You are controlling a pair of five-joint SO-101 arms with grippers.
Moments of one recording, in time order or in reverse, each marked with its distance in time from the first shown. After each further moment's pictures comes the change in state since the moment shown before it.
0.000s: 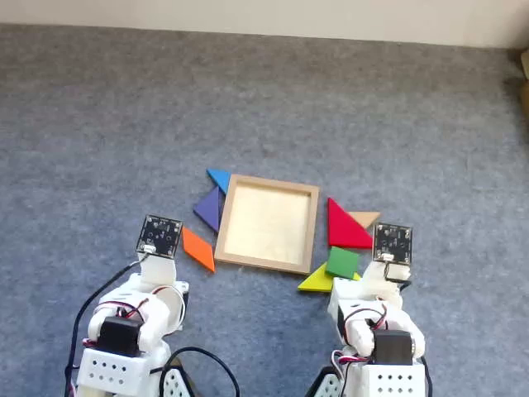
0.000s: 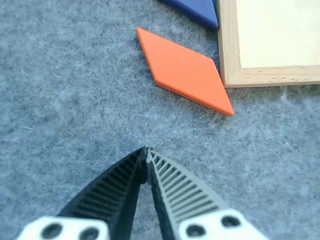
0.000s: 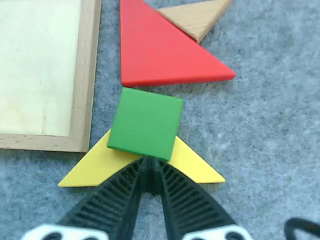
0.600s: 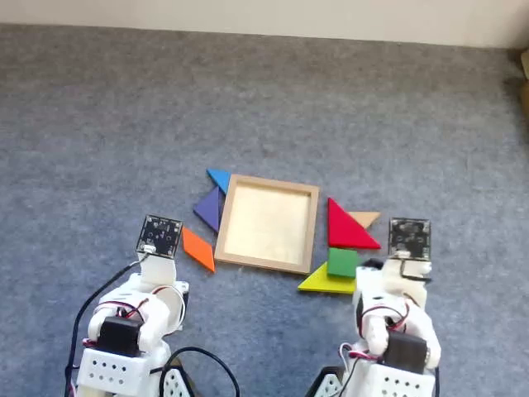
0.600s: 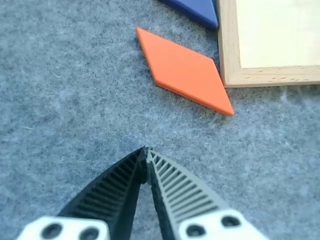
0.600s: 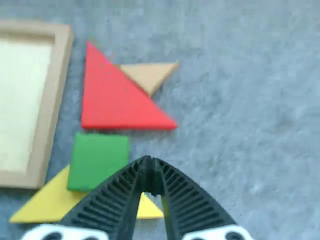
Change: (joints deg) left arm 0.0 0.0 0.0 0.0 0.0; right arm 12.0 0.0 -7.9 -5.5 15.2
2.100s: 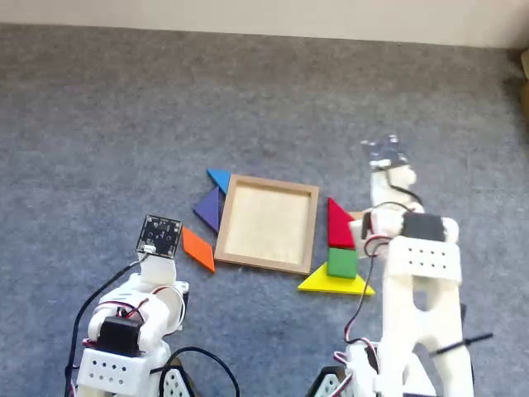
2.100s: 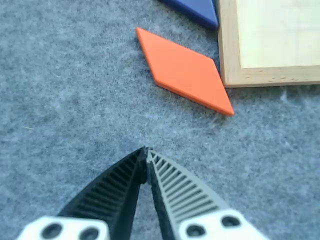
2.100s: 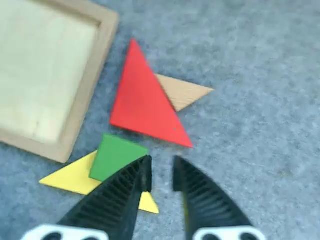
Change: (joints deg) left arm 0.0 0.0 0.0 0.0 0.0; right arm -8.4 70.3 -43.3 -0.2 13.2
